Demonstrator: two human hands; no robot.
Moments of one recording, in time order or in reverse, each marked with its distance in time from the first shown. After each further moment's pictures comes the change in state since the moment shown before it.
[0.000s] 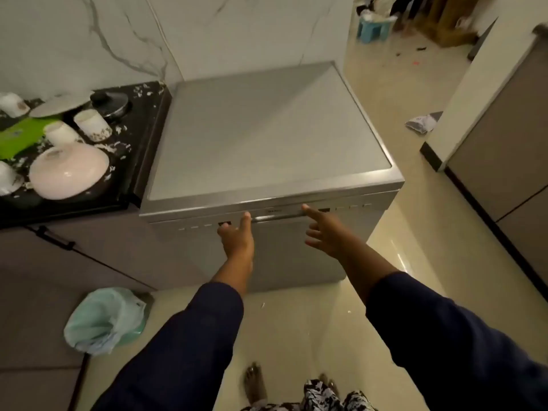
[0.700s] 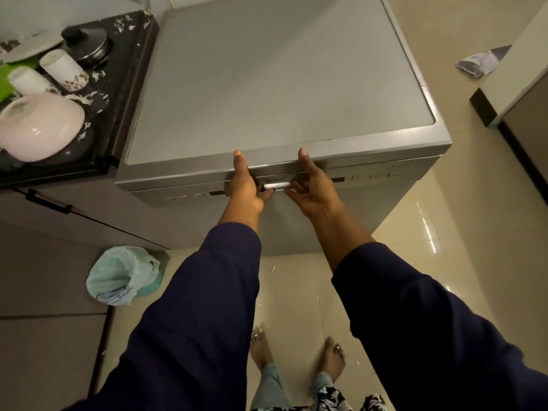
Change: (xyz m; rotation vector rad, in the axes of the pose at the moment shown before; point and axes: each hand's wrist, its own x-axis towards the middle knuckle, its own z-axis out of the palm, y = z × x) left_hand 0.057 0.015 0.063 -0.570 -0.079 -0.278; right_hand 0.076 0.003 0.023 0.554 -0.034 0.026
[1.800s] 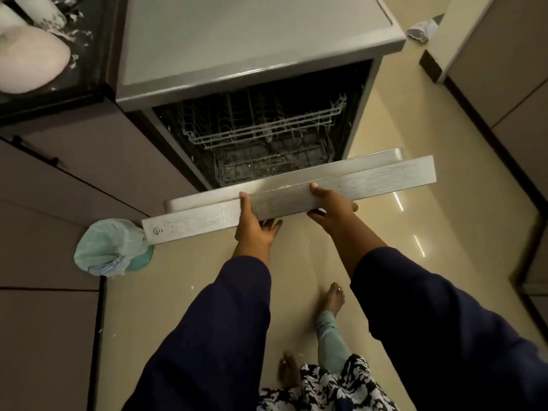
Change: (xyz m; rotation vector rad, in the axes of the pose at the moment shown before) left_hand -0.111 -0.135 -0.197 -0.100 -0.021 -0.232; right_hand -0.151 0.140 -0.125 -0.048 0.465 -0.058
